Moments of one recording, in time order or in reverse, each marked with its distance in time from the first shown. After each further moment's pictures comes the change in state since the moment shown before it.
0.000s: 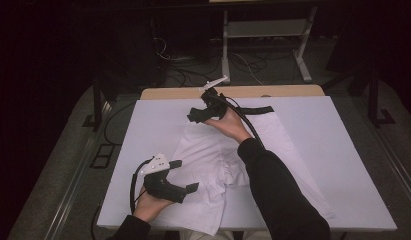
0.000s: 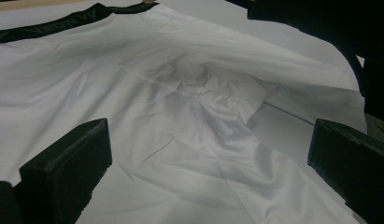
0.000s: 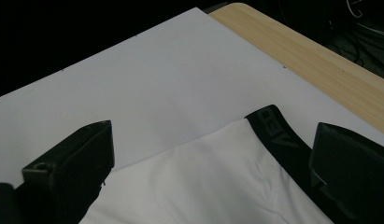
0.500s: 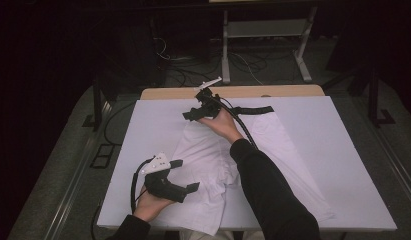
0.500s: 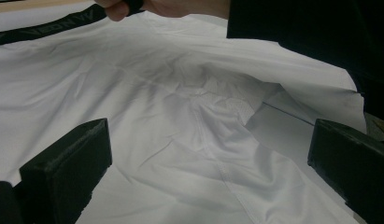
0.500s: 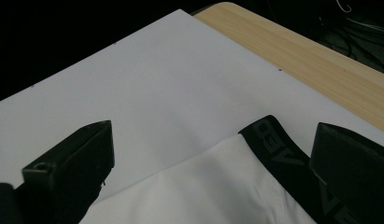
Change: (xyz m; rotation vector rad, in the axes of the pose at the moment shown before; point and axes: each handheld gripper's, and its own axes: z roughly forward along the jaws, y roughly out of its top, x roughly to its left) left arm 0.000 0.001 0.002 0.002 -0.005 0.009; right arm -0.006 0.003 0.032 -0.016 -0.036 0.047
